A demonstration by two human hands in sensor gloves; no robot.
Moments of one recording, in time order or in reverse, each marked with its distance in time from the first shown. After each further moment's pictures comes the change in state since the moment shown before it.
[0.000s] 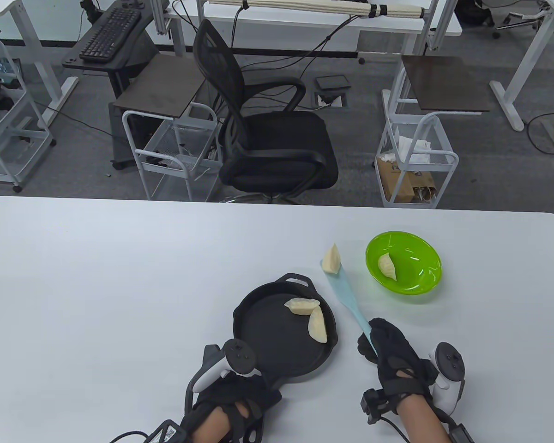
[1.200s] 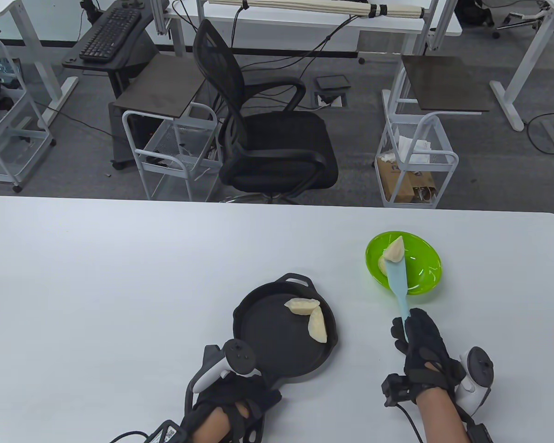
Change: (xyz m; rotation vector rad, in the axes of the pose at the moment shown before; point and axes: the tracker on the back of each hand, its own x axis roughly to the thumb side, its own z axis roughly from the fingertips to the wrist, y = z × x) left_hand 0.000 0.000 0.000 0.004 0.001 -0.001; right_hand 0.004 -0.050 -0.007 -0.185 -0.038 -0.134
